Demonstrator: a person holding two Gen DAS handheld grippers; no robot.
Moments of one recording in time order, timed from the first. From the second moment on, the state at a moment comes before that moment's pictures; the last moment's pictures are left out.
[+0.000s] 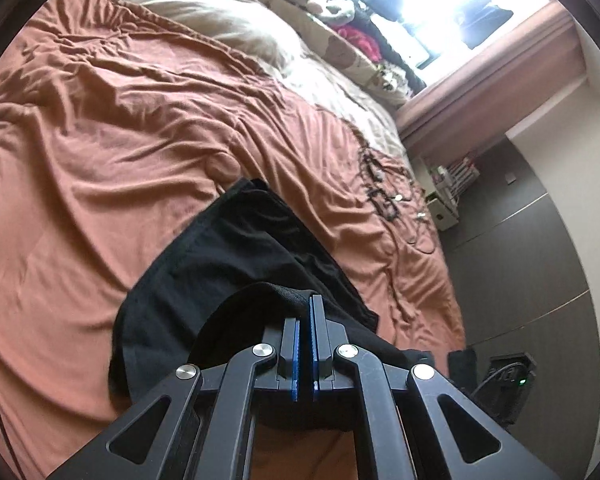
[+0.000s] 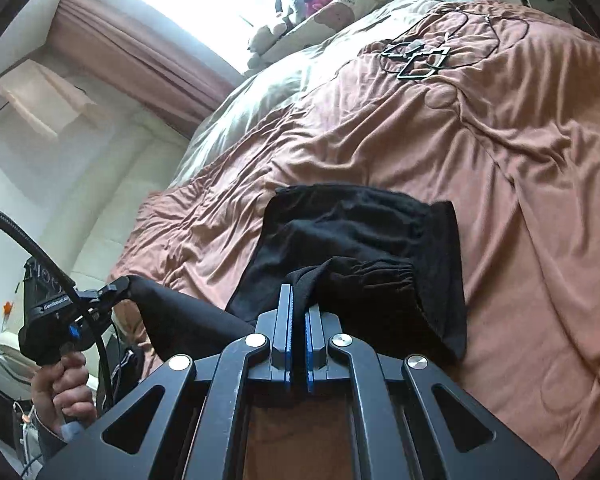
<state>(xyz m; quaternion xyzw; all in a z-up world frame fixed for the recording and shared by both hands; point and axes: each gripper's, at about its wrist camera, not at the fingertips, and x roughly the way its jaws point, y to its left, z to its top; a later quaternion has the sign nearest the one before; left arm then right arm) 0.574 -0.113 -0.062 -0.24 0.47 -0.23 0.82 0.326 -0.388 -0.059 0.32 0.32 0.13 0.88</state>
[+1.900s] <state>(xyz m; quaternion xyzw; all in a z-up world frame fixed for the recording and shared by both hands) 0.708 -0.232 -0.201 0.24 0.51 -0.24 0.79 0.442 -0.368 -0.097 0.09 0.40 0.05 0.91</state>
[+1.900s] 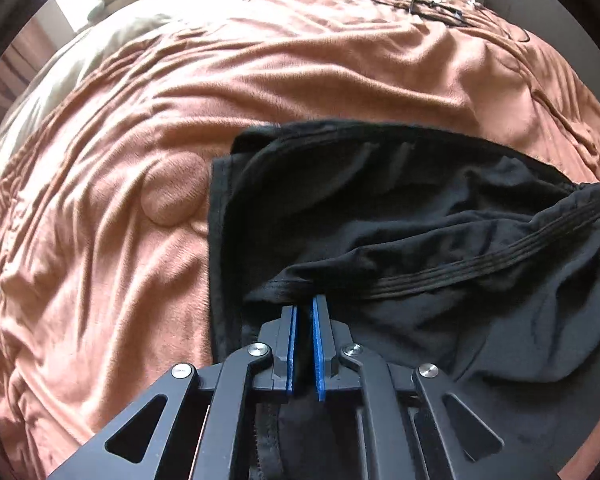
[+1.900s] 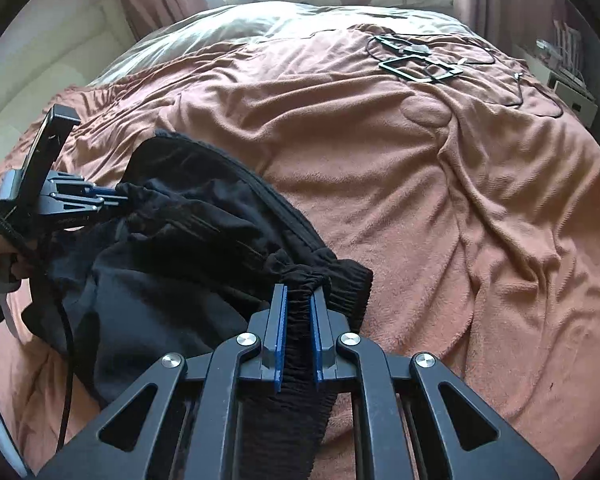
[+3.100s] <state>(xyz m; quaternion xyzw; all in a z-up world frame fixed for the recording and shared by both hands) 0.781 -0.248 -0.190 0.15 0.49 -0.18 0.84 0.472 -0.396 -0.103 0.17 0.38 0.01 0.91</state>
